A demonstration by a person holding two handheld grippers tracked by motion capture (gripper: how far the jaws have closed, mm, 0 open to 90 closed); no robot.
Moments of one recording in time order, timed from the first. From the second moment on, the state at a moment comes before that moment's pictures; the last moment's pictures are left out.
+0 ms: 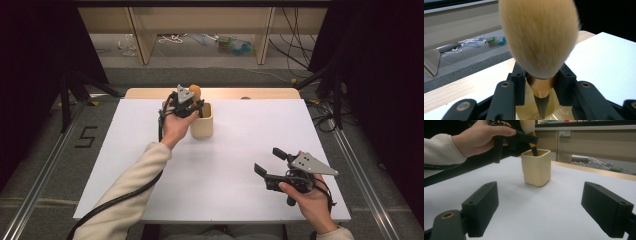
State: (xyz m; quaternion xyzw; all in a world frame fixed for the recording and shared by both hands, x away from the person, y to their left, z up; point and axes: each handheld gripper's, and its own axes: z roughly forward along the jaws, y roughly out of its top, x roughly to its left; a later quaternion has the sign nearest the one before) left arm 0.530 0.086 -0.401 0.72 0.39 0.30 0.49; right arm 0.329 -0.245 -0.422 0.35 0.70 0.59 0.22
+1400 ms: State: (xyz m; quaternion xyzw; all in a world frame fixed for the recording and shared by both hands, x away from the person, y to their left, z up) left arm 0.458 0.124 -0.381 0.70 0.39 0.30 0.52; right arm 0.329 -0.245 -0.422 0.35 0.70 0.58 0.22
